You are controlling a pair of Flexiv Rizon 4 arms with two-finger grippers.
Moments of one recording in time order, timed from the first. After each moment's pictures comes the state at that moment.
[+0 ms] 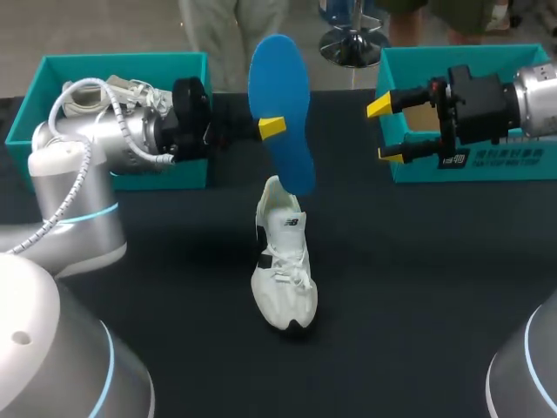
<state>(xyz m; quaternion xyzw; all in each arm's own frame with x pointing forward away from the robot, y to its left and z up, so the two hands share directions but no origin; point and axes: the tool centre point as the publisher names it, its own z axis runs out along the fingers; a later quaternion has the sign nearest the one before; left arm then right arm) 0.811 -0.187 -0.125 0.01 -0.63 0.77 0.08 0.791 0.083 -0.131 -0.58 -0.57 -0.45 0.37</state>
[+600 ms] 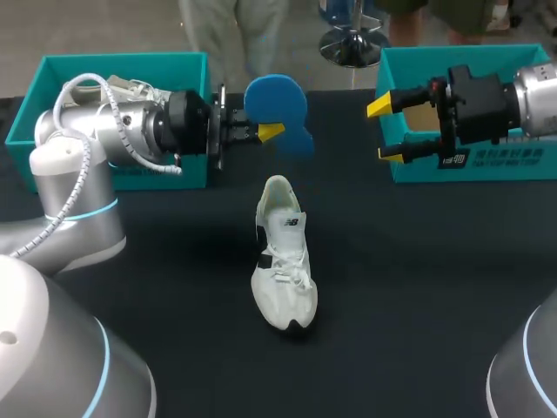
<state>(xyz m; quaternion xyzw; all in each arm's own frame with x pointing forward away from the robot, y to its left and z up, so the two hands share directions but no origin) 0.817 -0.185 -0.128 -0.20 -0.60 0.76 -0.13 0.791 0.083 -0.131 -0.58 -0.57 -0.45 0.37</state>
